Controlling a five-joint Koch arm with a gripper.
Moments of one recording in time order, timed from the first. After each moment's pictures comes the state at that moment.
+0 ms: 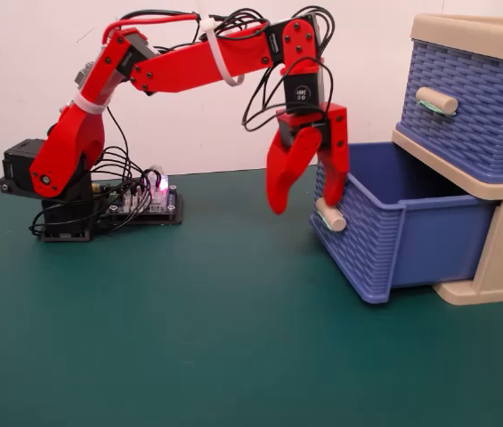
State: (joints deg) arm -75.7 57.2 28.2 102.0 149.2
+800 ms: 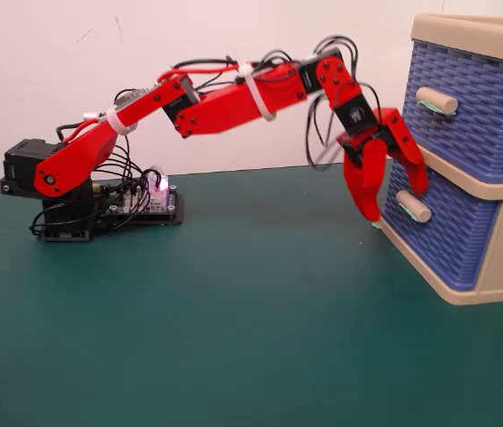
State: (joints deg) arm -78.6 44.9 6.9 86.3 156.8
